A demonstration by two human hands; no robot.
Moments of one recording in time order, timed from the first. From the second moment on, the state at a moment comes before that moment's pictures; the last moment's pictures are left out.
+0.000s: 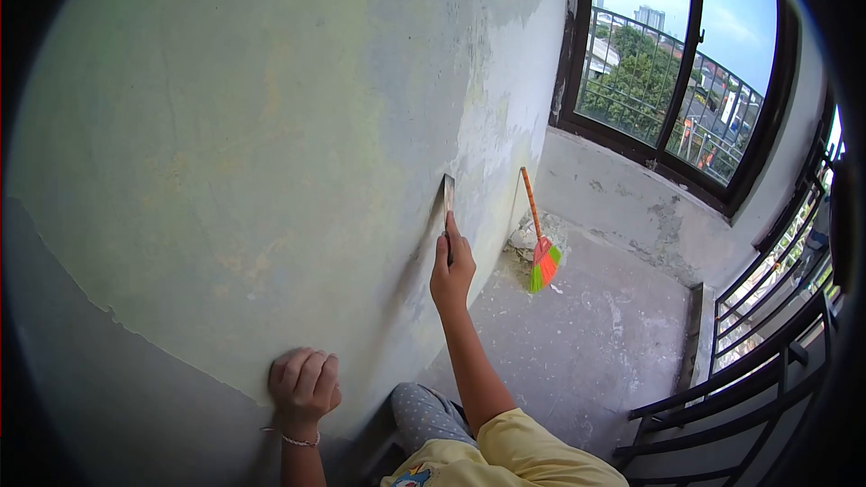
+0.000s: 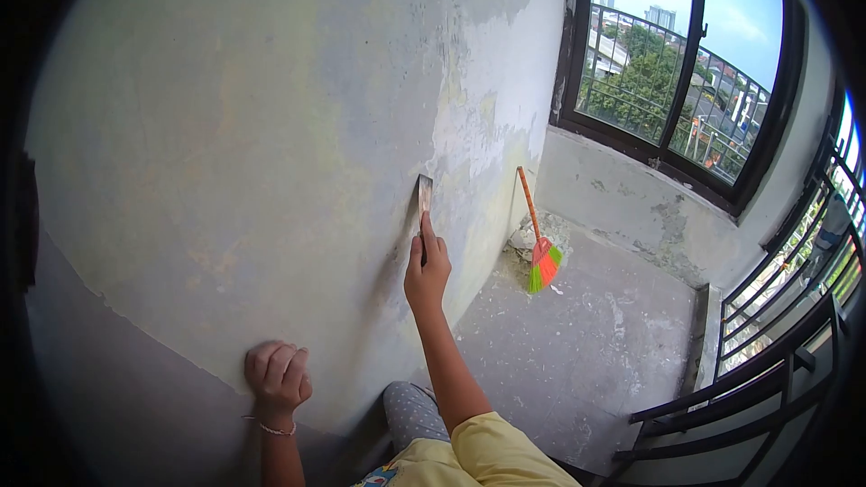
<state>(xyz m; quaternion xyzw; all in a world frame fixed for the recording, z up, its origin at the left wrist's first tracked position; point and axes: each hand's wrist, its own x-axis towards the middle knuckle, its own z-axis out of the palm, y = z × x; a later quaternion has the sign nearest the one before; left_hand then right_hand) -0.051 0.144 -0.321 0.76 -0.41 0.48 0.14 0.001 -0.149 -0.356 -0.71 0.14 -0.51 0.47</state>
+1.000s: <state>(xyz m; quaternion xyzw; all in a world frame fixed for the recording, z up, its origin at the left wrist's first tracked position) -0.056 0.126 -0.313 0.79 -0.40 0.47 0.06 -0.048 -0.135 -0.372 -0.68 0.22 -0.36 0.60</state>
